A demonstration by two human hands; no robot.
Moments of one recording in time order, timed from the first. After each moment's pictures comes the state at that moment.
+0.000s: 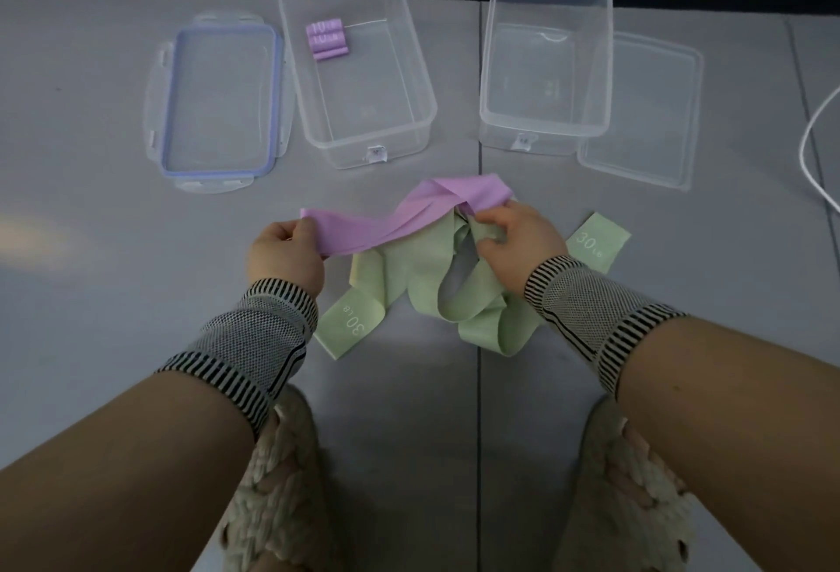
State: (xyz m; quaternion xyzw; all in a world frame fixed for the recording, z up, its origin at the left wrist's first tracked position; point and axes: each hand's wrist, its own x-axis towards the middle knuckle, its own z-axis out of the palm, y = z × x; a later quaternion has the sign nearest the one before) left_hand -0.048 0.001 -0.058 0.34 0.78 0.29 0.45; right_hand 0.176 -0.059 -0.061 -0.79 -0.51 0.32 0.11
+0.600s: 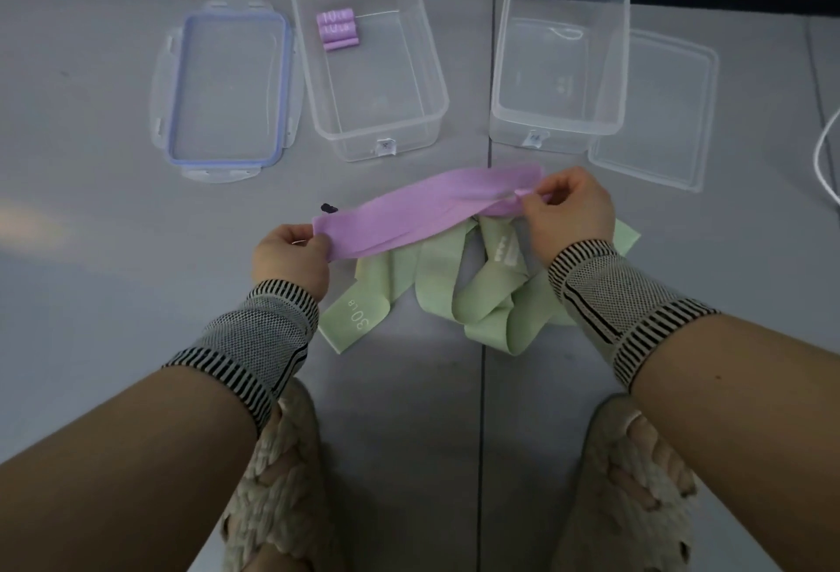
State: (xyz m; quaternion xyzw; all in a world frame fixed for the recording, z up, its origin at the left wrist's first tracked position) left_hand -0.057 -0.003 -0.068 0.37 0.79 0.24 0.43; right_hand 0.187 -0.053 -0.050 -0.86 -0.31 0.23 0.33
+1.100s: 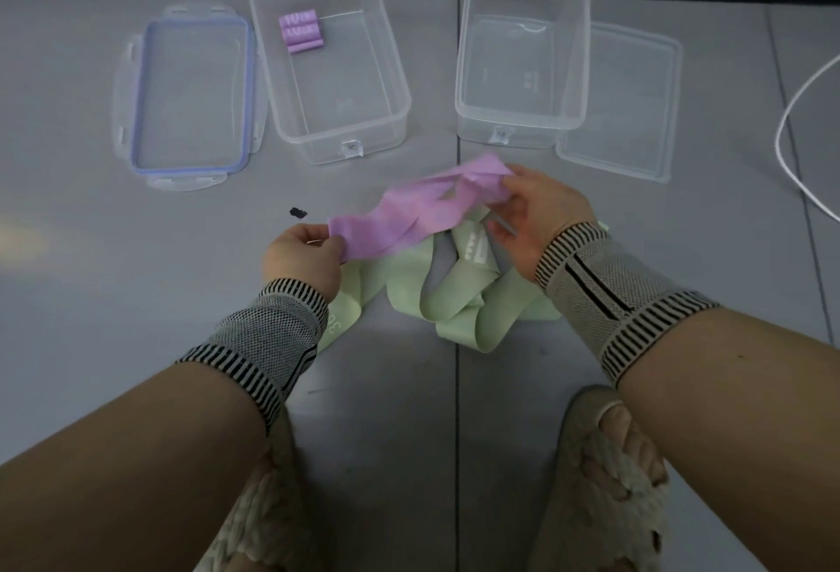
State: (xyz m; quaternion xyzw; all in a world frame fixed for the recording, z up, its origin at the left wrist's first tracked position) left_hand -0.016 -0.010 -0.070 0.39 0.77 0.21 0.46; right_hand 0.199 -0.049 -0.033 -0.66 0.02 0.55 0.51
